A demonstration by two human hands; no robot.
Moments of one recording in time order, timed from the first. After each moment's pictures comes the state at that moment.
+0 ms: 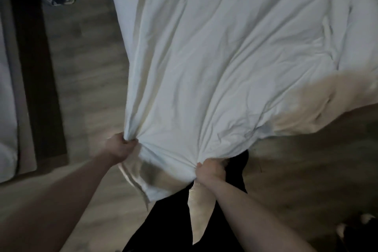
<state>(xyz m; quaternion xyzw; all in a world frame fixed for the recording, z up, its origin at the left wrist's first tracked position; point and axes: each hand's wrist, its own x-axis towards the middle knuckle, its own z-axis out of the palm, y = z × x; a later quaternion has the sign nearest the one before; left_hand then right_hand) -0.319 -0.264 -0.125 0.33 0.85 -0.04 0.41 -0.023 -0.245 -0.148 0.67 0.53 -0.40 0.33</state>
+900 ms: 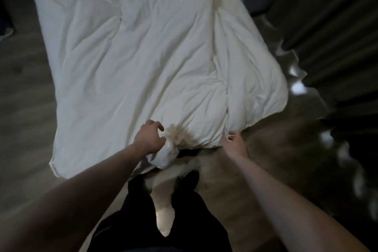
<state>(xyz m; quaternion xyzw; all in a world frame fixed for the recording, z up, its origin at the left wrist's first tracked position) 0.039 -0.081 -0.049 0.56 0.73 -0.02 0.39 0.324 -0.069 -0.040 0.80 0.42 -0.42 -0.05</state>
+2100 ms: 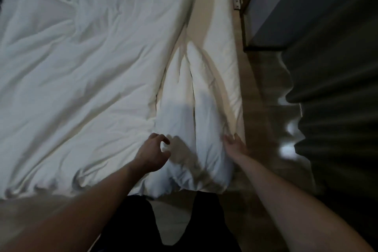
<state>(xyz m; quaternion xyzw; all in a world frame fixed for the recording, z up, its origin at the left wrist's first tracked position) 0.355 0.213 -0.091 0.41 0.80 0.09 0.42 0.593 0.363 -0.101 0.72 0.50 -0.46 0.14</state>
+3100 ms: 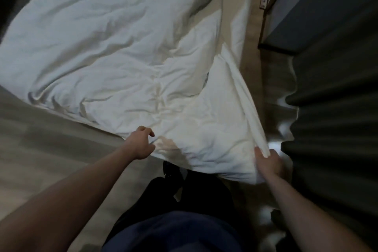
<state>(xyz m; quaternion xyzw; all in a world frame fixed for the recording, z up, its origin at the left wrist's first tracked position) 0.513 0.047 -0.057 0.33 0.84 0.01 0.42 0.851 0.278 -0.037 0.76 0.55 -0.33 0.07</state>
